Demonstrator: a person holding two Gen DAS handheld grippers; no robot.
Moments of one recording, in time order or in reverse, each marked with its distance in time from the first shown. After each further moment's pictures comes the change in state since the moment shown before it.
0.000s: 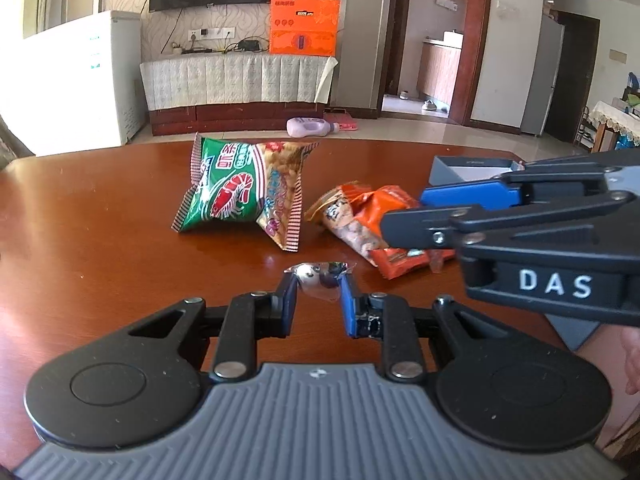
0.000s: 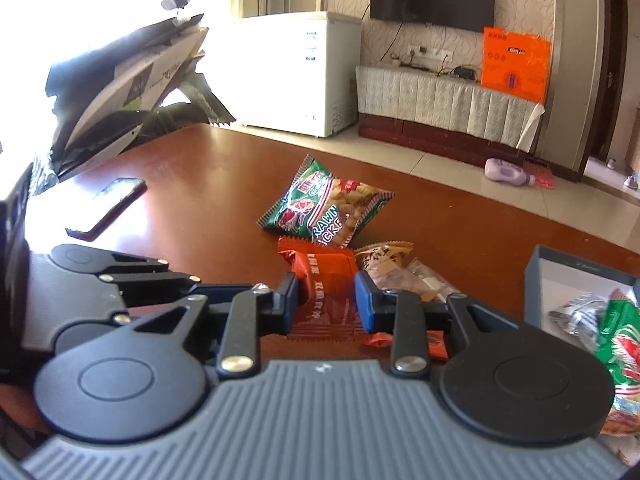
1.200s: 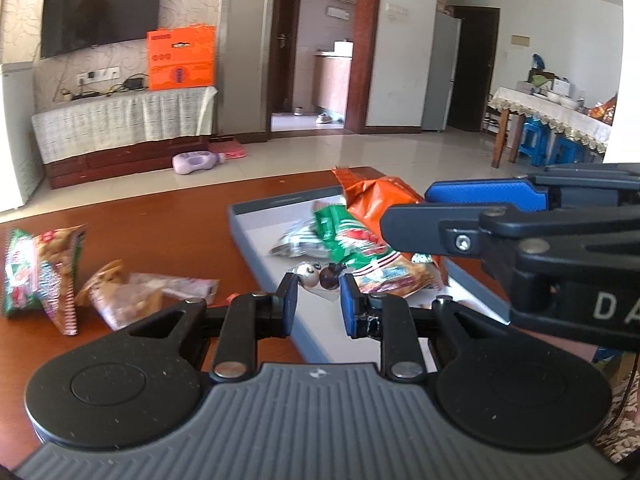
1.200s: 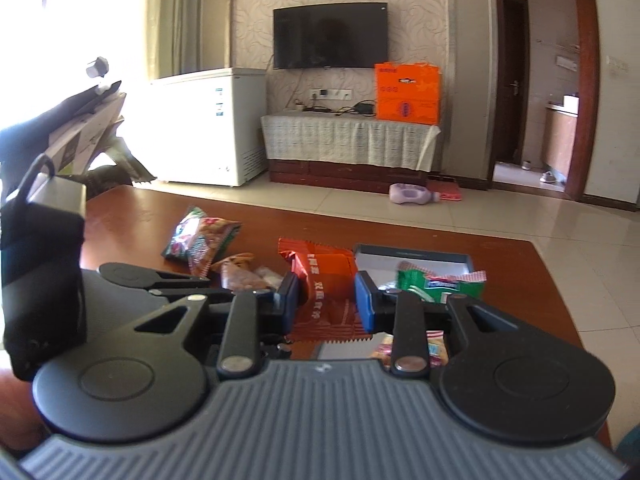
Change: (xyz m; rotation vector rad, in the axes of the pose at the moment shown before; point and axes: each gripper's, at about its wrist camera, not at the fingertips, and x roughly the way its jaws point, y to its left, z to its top) left arm 0.008 -0.179 0.037 0.158 -0.061 -0.280; right arm -0.130 -0.096 -0.041 0.132 -0.141 -0.236
